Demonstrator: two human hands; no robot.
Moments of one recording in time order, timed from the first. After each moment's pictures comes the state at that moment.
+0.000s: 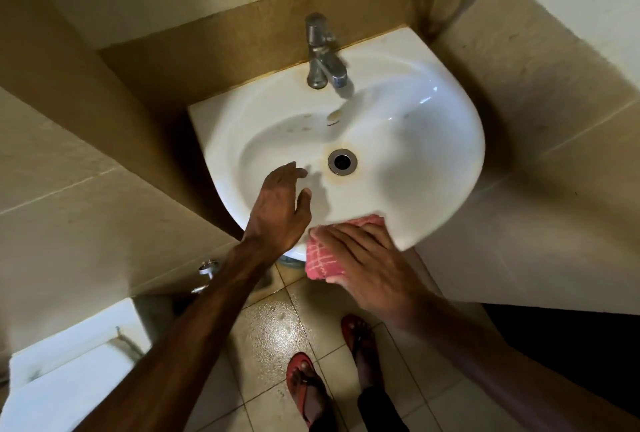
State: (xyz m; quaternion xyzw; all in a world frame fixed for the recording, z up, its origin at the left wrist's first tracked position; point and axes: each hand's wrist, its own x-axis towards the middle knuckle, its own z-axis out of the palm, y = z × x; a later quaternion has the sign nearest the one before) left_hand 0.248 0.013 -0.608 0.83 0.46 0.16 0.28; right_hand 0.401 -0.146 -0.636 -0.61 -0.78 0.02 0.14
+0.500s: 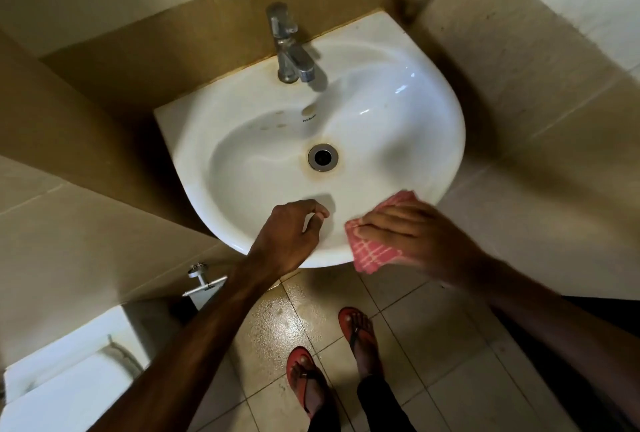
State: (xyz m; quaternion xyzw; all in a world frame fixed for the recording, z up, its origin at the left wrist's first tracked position) left_hand 0.280 -0.019 -0.610 0.82 0.42 0.07 0.39; right_hand 0.524 -0.156 -0.633 -0.50 -0.85 -0.01 0.15
